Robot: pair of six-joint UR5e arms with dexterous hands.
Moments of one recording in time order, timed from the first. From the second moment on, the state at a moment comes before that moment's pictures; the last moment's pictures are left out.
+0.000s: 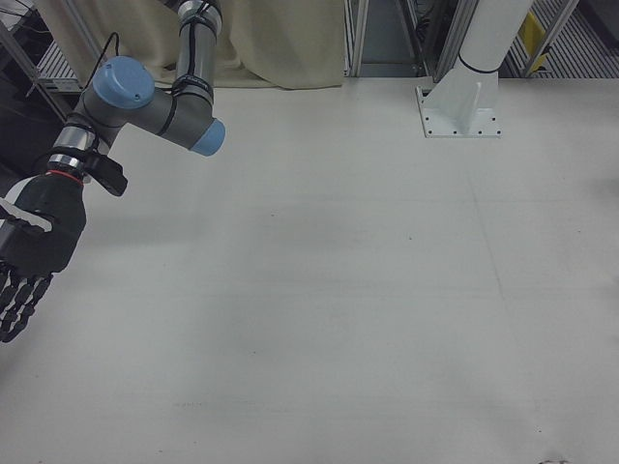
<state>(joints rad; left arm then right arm) -0.90 -1.76 -1.83 0.16 1.55 0.20 1.47 -1.42 1.44 -3.32 -1.41 0.10</state>
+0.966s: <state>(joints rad) -0.89 -1.76 -1.89 0.28 1.55 0.21 1.47 -1.42 1.44 -3.32 -1.41 0.10</state>
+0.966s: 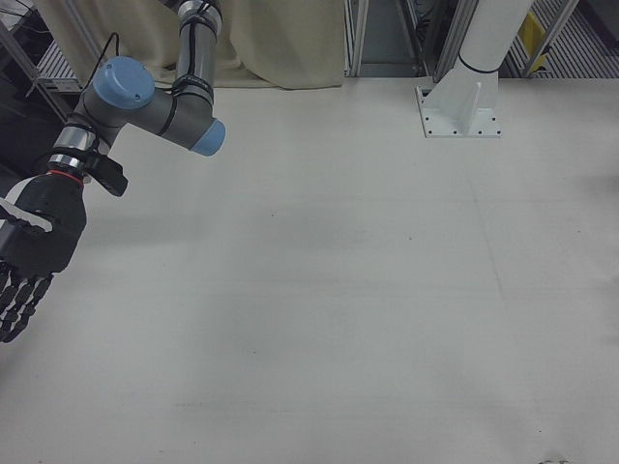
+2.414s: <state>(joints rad) -0.88 -1.77 -1.85 0.24 1.55 0.24 1.47 -1.42 1.44 -3.32 -1.41 0.10</state>
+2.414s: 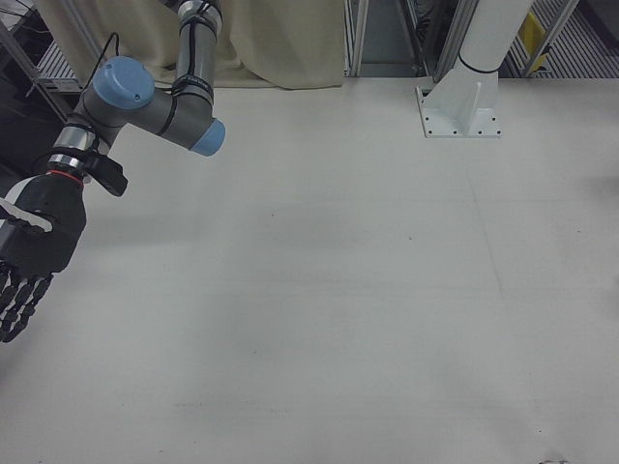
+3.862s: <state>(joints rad) -1.23 -1.86 -2.05 0.48 1.56 0.26 1.47 -1.42 1.44 -3.32 -1.41 0.10</state>
